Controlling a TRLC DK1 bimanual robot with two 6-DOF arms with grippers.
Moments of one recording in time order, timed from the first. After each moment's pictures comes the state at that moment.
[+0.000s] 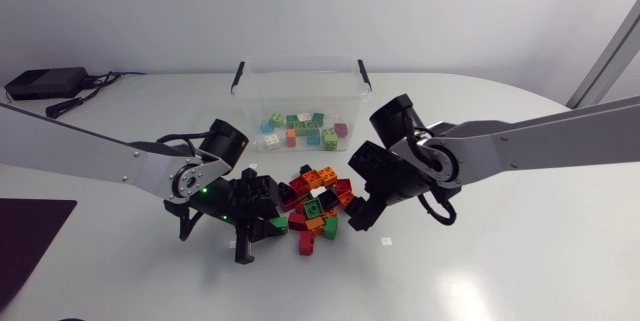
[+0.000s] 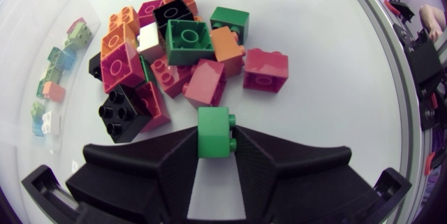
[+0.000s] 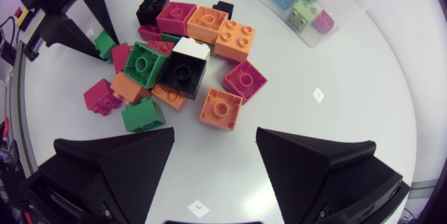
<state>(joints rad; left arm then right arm) -0.45 1.82 0.84 -0.21 0.43 0.96 0.53 1.75 0.92 -0.25 -0.10 -0.32</state>
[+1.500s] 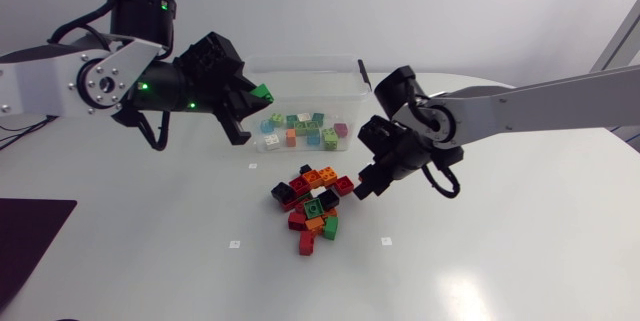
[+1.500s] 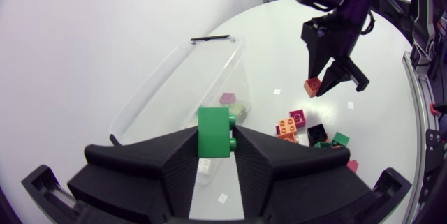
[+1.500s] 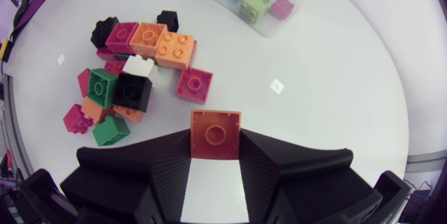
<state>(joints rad) -0.32 1.56 1.11 -0.14 0.35 0.69 0.46 1.79 1.09 -0.42 -0.02 -0.27</state>
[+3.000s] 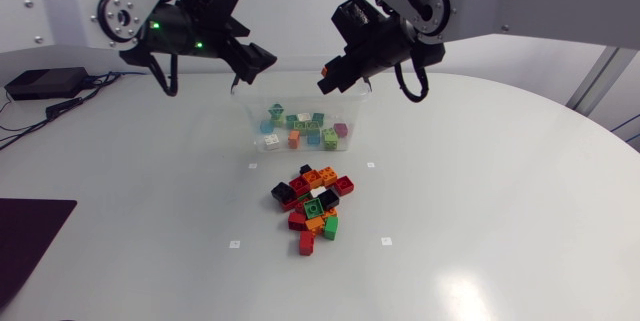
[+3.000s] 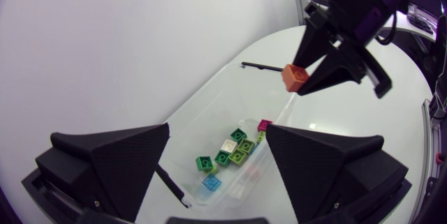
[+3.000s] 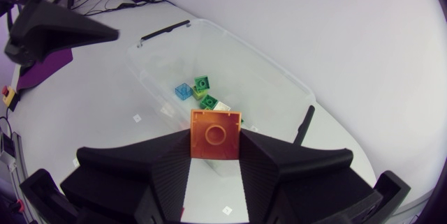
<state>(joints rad) -0.27 1.70 1.41 -0.20 0.32 0.56 0.48 1.89 1.62 -0.43 -0.08 -0.29</state>
